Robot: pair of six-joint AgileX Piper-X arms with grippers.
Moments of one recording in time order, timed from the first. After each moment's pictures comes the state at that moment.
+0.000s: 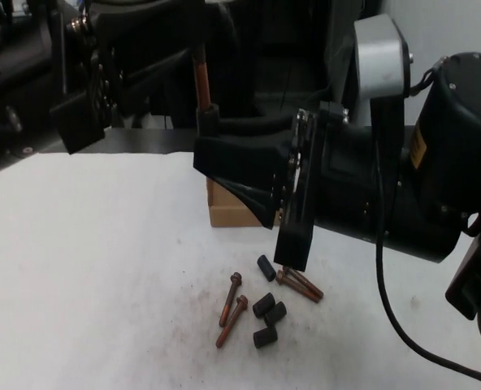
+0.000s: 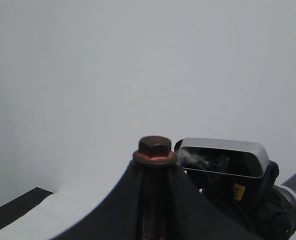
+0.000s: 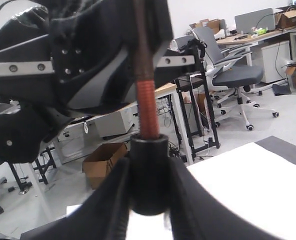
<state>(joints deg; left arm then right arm) -20.2 57.0 -36.1 -38.9 52.3 -31.2 44.0 68.6 -39.7 -29.8 -28.8 17.1</state>
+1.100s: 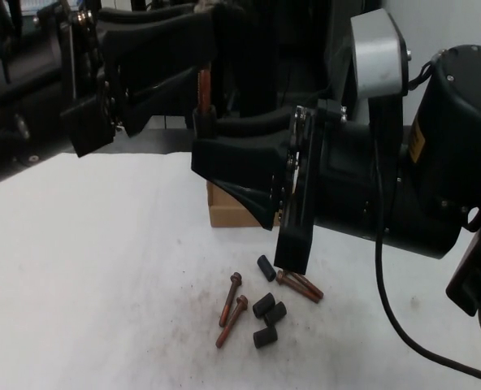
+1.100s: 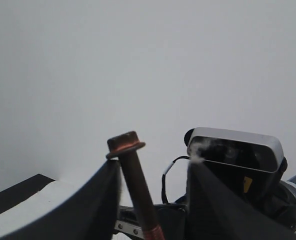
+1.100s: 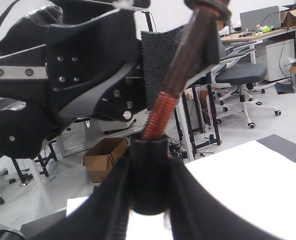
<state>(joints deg) -20.2 57.0 -35.8 -36.4 51.3 -31.2 44.0 68.6 -40.3 -28.3 -30.0 15.6</state>
